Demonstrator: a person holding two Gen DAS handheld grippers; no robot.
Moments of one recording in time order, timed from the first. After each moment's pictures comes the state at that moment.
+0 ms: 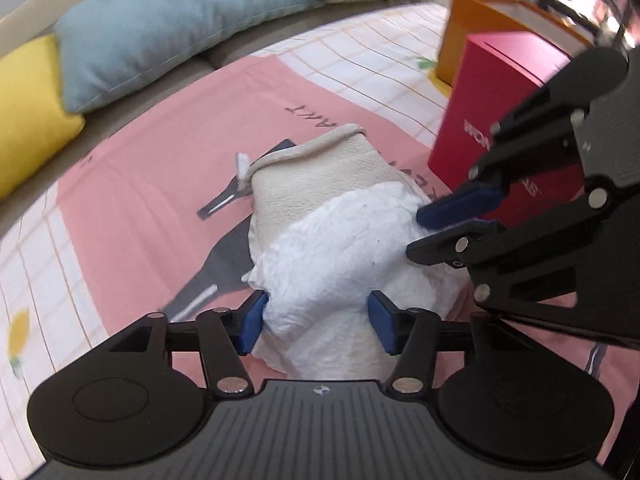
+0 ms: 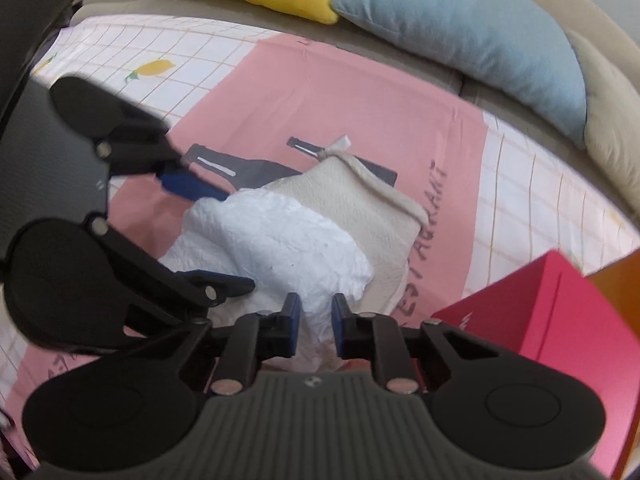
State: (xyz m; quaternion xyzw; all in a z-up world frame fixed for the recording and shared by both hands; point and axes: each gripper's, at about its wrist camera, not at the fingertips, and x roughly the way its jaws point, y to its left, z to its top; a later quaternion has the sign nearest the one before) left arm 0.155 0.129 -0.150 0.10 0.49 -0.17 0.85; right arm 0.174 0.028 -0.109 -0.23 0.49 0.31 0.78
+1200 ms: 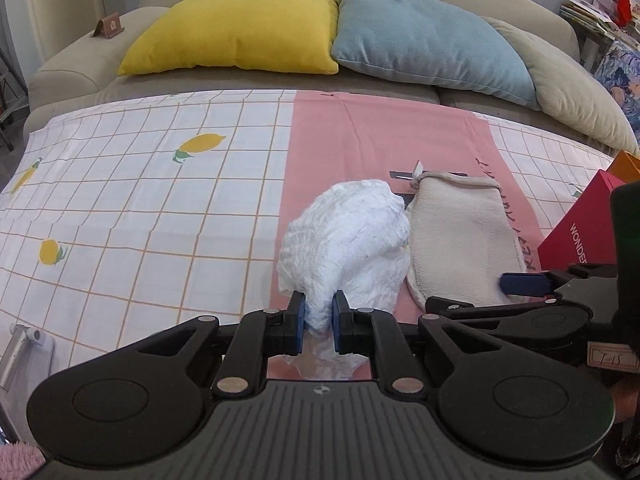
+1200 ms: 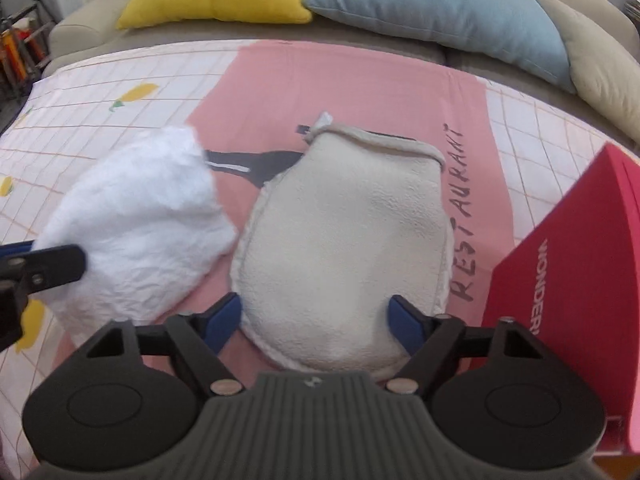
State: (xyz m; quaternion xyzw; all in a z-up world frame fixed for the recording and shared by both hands) left arm 0.058 0.164 -0.113 -0.11 0.44 0.15 0.88; right arm 0.143 0.035 -0.142 -0.15 0.48 0.28 0.81
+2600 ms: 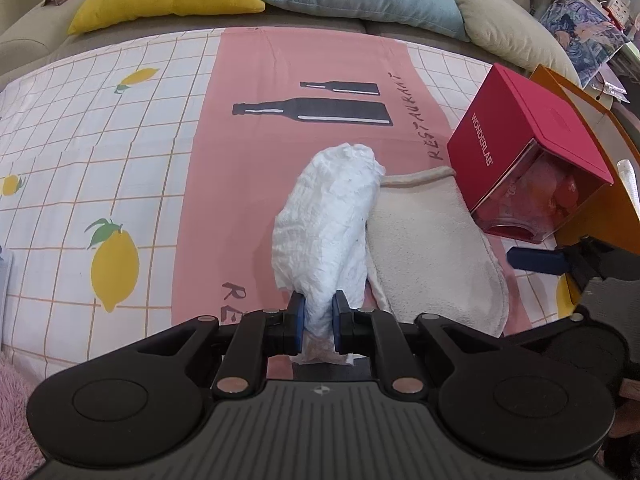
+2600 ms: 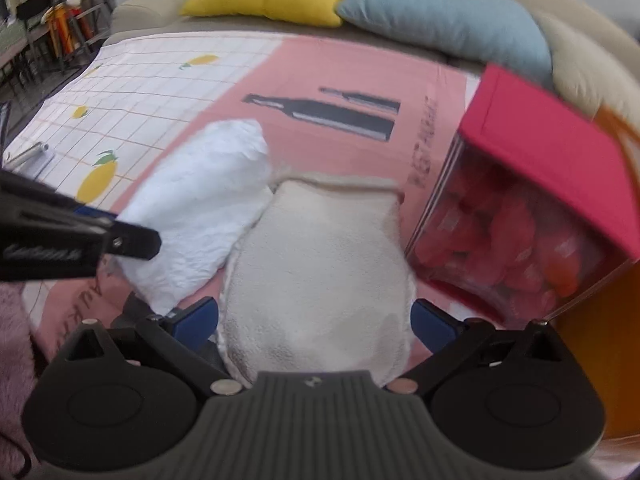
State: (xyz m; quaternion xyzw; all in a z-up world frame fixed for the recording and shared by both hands) left arm 0.006 0.097 -0.115 -0.12 0.50 0.07 0.85; right arm 0.059 -0.064 -0.120 -0.16 0.47 0.33 0.80
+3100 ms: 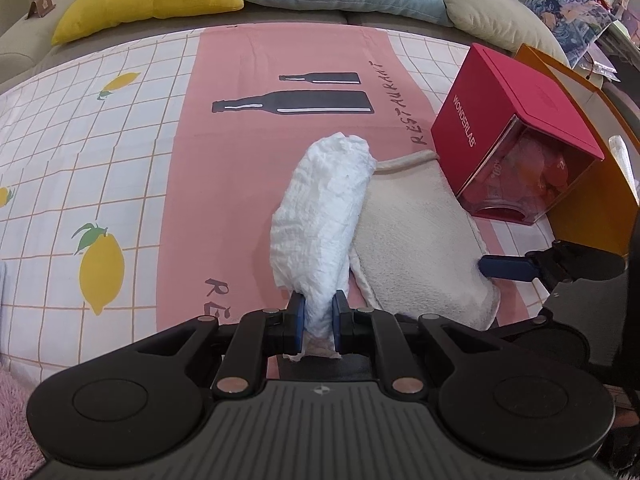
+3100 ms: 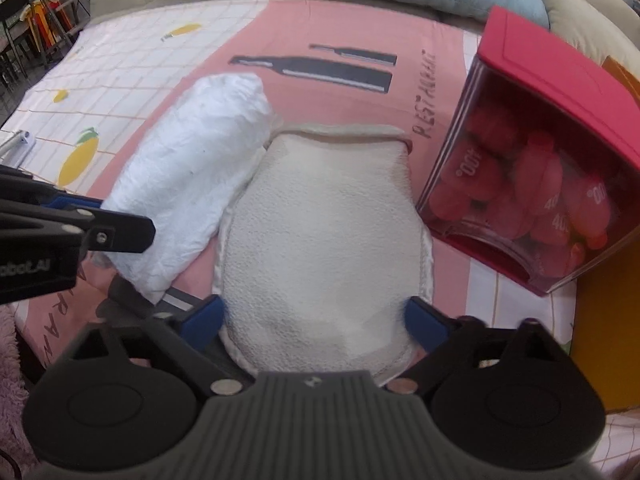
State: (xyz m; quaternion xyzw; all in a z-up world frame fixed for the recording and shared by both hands) left arm 0.008 0.083 -0.117 -0.10 0.51 0.05 0.85; right arm 0.056 -0.056 -0.137 -0.17 0.50 0.31 0.79
